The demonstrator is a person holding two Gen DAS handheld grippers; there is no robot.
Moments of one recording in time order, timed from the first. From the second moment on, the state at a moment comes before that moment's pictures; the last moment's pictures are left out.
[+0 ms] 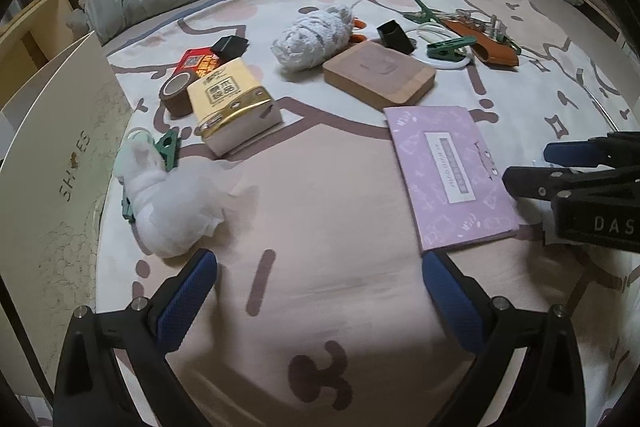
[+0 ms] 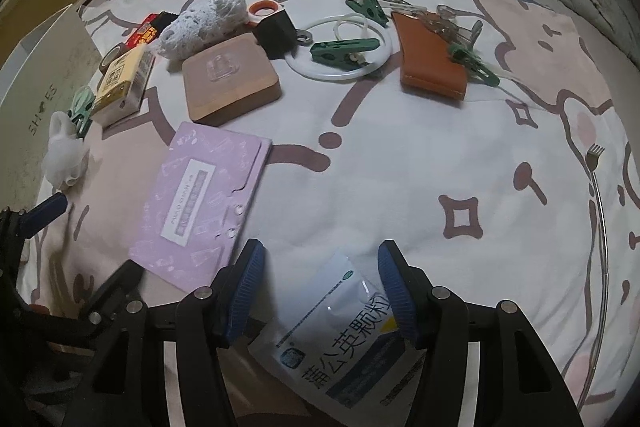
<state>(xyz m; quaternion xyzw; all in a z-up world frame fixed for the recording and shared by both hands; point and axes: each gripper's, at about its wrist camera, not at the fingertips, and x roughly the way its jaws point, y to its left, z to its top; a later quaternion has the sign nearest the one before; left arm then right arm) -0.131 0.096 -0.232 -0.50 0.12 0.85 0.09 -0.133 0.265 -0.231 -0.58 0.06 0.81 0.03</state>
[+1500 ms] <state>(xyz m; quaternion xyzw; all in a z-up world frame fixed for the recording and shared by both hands) -0.105 0.059 -0.236 -0.52 0.13 0.84 0.12 -0.126 0.202 -0.230 -0.57 -0.01 0.82 -0.04</state>
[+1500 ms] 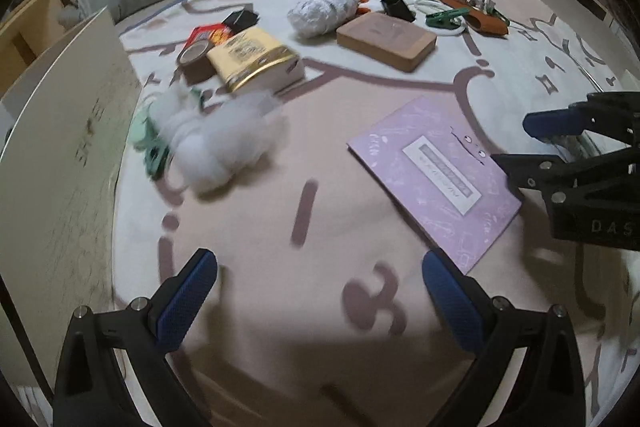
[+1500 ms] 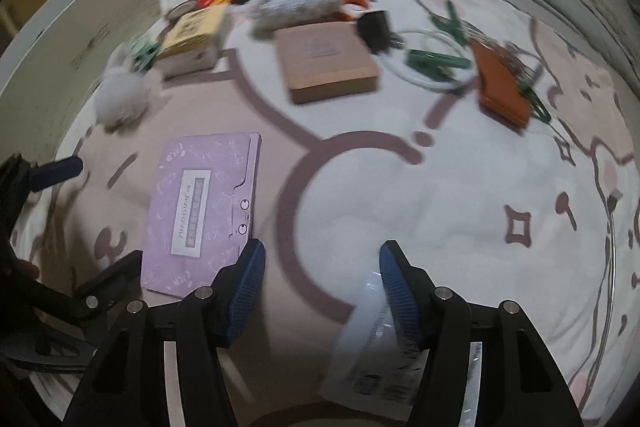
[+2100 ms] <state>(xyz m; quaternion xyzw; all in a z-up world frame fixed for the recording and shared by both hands) -0.061 0.035 -0.229 -0.52 0.13 0.83 0.17 -0.104 0.175 -0.216 -0.55 -0.02 0.83 -0.07</state>
